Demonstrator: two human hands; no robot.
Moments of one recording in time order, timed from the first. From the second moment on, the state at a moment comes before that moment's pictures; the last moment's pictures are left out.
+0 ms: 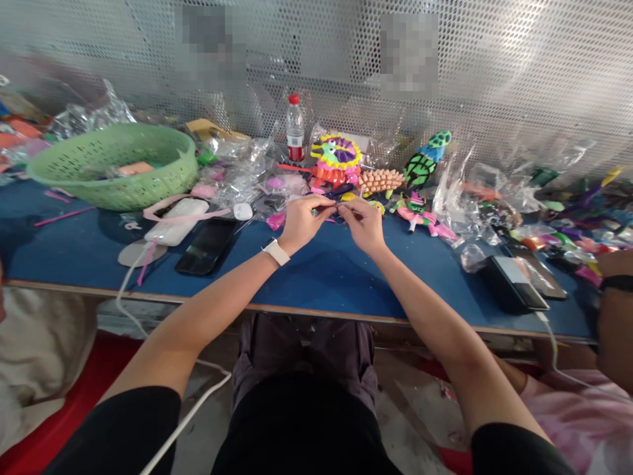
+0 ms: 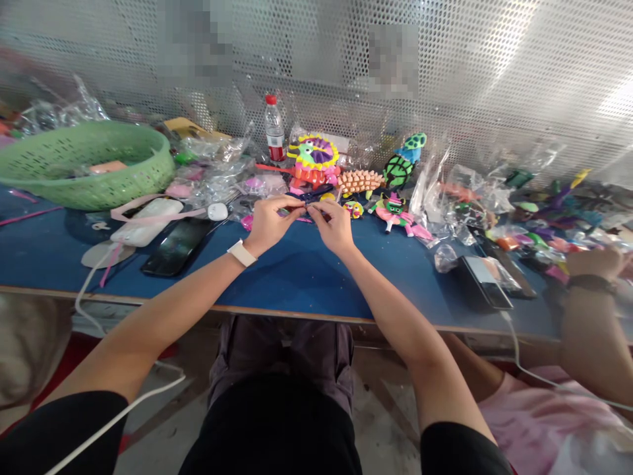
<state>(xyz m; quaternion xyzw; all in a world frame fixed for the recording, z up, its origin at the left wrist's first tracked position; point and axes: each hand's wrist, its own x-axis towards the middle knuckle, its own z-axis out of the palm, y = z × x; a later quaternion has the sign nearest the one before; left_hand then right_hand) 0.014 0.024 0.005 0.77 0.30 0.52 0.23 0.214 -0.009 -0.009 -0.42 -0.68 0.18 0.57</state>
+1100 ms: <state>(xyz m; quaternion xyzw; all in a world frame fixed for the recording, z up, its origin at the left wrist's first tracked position) 0.019 0.023 0.006 0.79 0.28 0.50 0.21 0.231 -0.017 0.006 -0.47 -0.70 0.08 0.53</state>
